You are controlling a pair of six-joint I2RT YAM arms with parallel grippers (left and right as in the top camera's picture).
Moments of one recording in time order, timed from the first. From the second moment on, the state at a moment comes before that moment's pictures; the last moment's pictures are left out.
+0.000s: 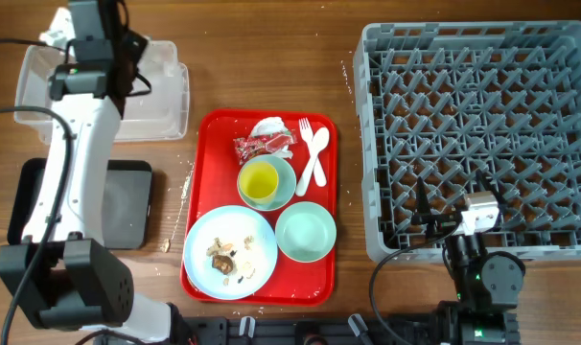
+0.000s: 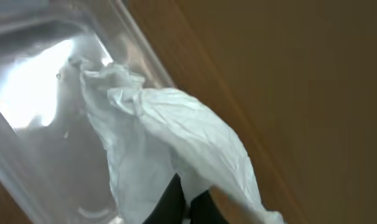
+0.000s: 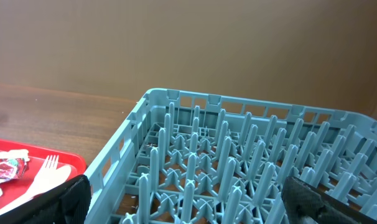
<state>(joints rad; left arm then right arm) 0.05 1.70 1.53 -0.58 -0.24 -0.94 -0.07 0.02 0.01 0.01 -0.16 -0.10</state>
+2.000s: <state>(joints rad) -0.32 2.12 1.54 -0.92 0.15 -0.22 -0.07 0.02 0.01 0.01 -0.16 -0.10</state>
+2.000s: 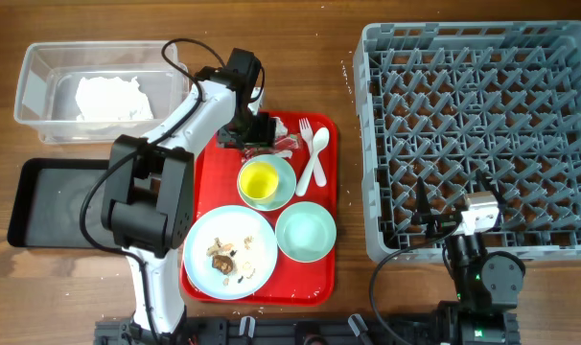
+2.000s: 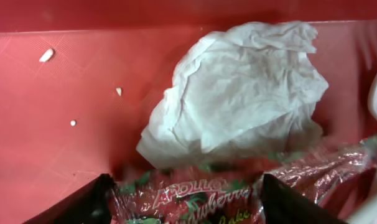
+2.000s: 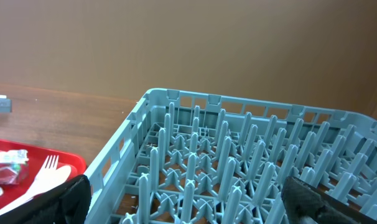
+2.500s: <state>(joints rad) -0.32 2.12 1.54 -0.90 0.15 -0.24 -0.07 0.02 0.01 0.01 -0.16 -0.10</state>
